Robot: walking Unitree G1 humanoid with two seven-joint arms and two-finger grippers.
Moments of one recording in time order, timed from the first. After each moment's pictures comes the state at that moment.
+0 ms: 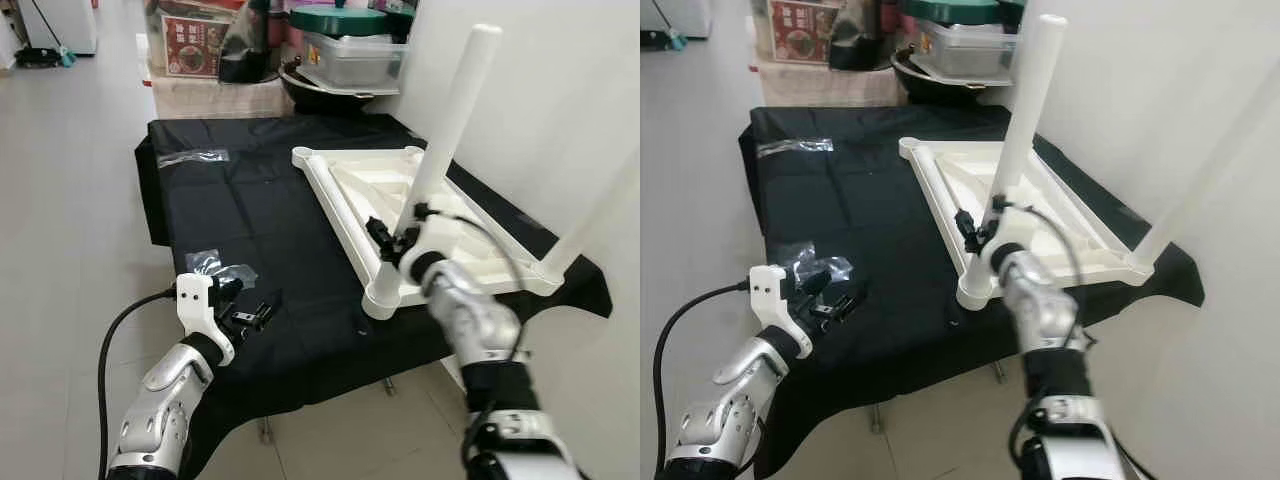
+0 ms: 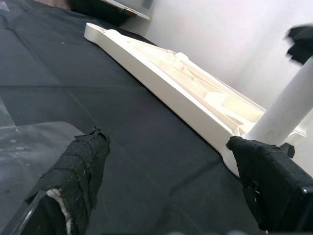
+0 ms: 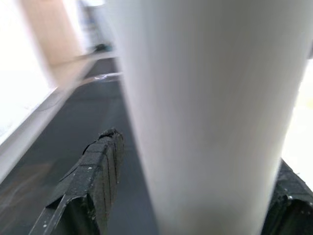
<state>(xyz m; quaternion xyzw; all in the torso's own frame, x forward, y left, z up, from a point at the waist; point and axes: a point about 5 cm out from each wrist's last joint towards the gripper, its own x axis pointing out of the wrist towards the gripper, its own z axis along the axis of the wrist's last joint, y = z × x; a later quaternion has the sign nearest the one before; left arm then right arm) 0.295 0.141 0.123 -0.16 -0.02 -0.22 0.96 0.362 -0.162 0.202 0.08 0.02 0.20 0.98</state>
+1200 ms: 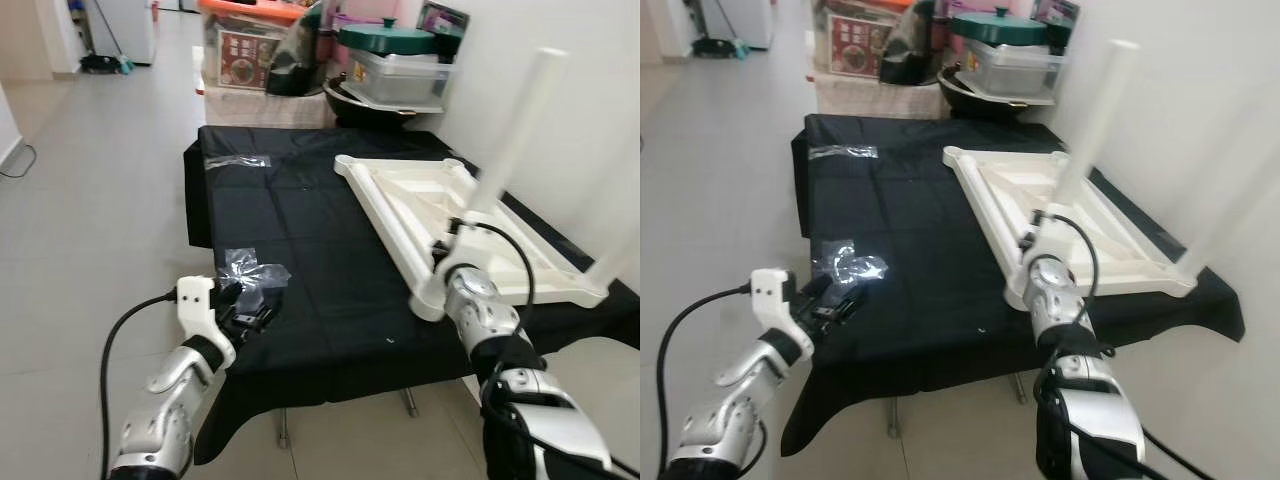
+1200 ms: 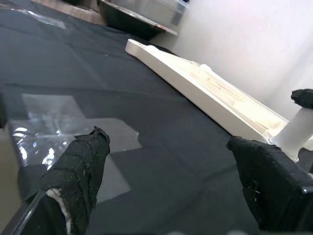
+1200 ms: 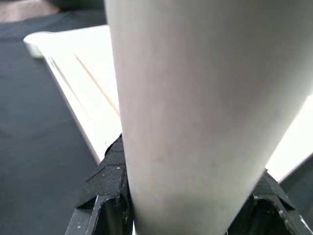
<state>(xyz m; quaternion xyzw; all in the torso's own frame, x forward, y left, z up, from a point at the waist) 0.295 0.145 0.118 -0.16 -0.01 -0.21 0.96 0.380 -0.208 0.146 0.05 0.11 -0.20 0.97</state>
